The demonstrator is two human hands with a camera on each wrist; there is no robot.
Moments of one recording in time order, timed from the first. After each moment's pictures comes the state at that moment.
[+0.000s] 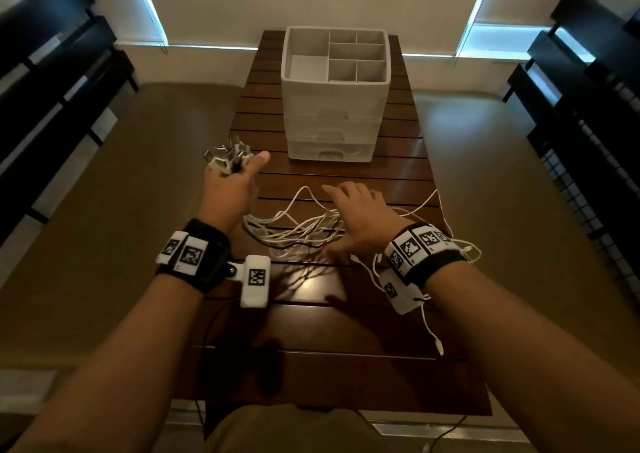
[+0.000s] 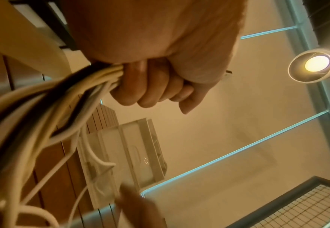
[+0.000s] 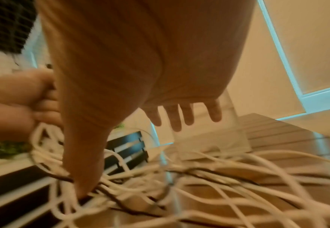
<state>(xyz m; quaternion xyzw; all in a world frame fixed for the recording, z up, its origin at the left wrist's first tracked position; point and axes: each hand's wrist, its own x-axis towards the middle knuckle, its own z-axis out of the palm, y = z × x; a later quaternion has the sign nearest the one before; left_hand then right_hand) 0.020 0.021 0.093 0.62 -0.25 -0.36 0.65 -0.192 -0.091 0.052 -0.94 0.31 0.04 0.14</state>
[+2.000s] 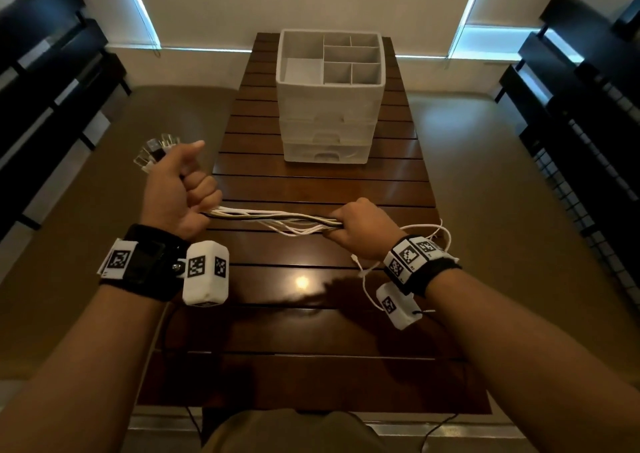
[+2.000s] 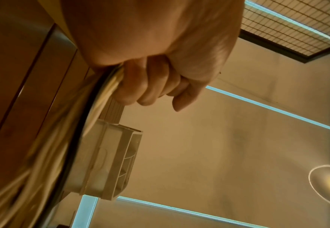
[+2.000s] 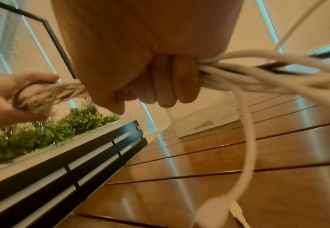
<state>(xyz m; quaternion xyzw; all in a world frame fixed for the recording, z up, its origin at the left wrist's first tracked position) 0.072 0.049 0.112 0.46 -0.14 -0.49 0.72 -0.193 -0.081 0.049 -0.92 0.32 -0.03 0.21</state>
